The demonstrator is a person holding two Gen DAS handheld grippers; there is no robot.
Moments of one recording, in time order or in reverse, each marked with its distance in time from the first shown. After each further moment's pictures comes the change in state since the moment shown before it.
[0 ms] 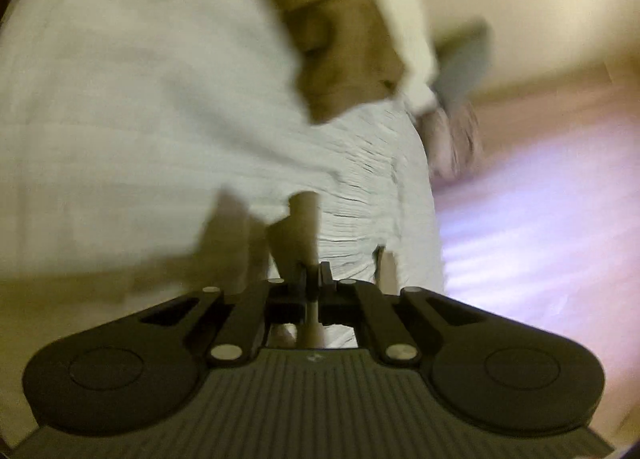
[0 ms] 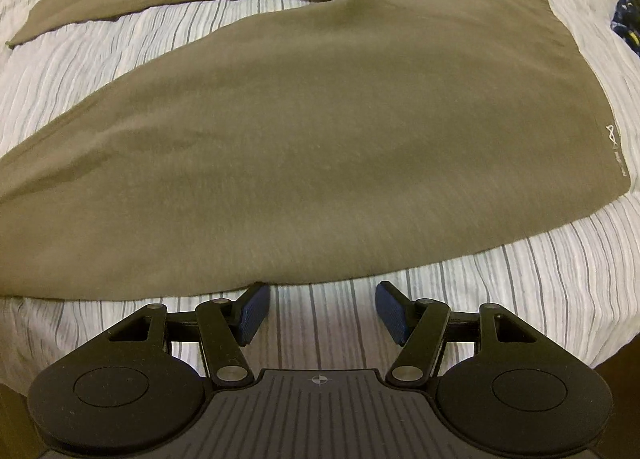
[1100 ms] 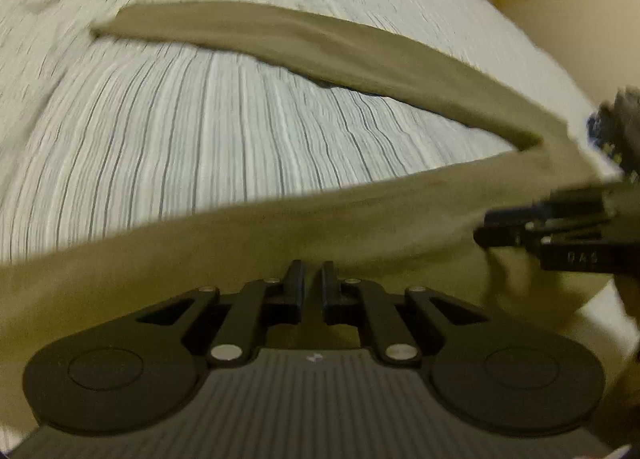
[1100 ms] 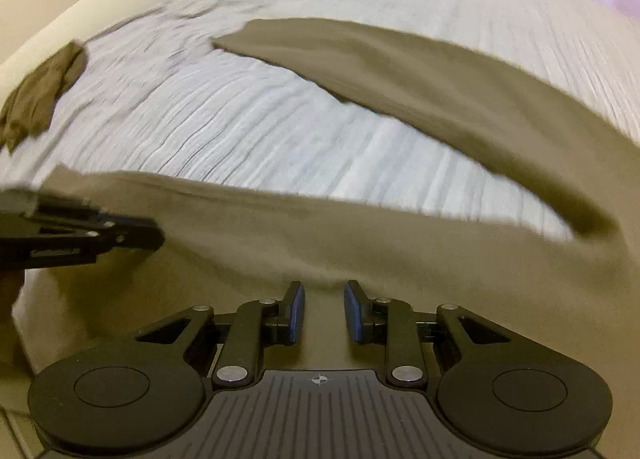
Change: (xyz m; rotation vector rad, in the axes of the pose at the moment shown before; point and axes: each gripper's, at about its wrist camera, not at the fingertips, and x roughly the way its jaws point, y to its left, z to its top) left arm 0.093 -0.139 -0.237 1.306 0.667 -0.081; right arm 0.017 0.093 0.043 -0.547 -0.379 0.340
